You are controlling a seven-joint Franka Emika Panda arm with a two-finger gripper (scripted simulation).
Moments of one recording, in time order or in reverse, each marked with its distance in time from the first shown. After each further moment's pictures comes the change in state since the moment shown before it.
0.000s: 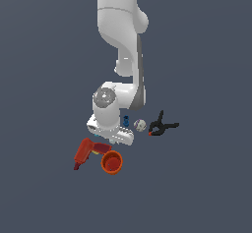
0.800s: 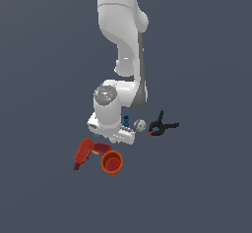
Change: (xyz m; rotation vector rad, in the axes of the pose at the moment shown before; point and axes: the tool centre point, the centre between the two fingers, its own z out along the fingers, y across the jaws) arm -0.001 -0.005 -0.010 0.002 0.005 0.001
